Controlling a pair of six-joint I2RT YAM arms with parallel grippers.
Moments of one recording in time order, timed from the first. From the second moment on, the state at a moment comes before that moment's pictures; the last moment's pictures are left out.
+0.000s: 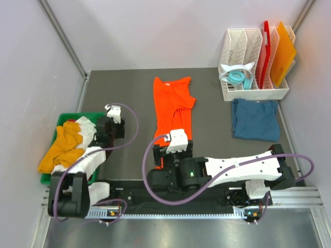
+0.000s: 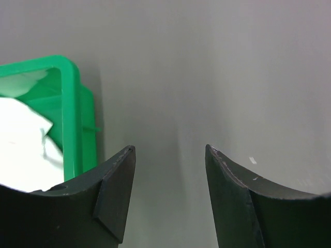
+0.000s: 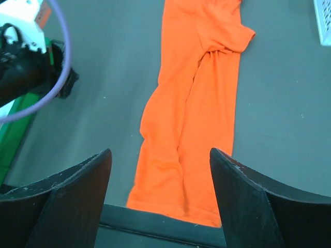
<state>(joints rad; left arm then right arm) -0.08 1.11 0.47 0.11 -0.06 0.13 1.65 1.60 1.60 -1.16 1.26 1.23</state>
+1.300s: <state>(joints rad) 0.02 1.59 0.28 1.14 0.04 -0.03 1.16 1.16 1.20 -0.92 1.41 0.78</state>
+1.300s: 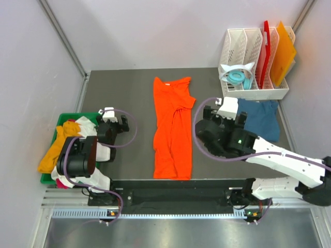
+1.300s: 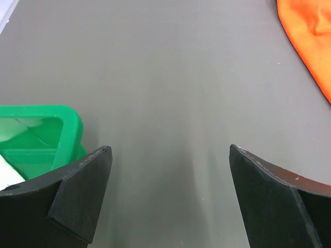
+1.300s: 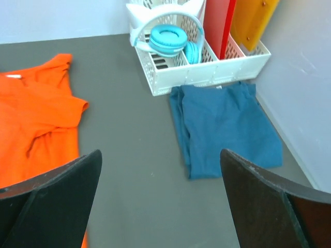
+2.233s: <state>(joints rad) -0.05 1.58 0.30 1.10 -0.09 -0.03 0.63 1.21 0.94 -0.25 0.54 0.33</state>
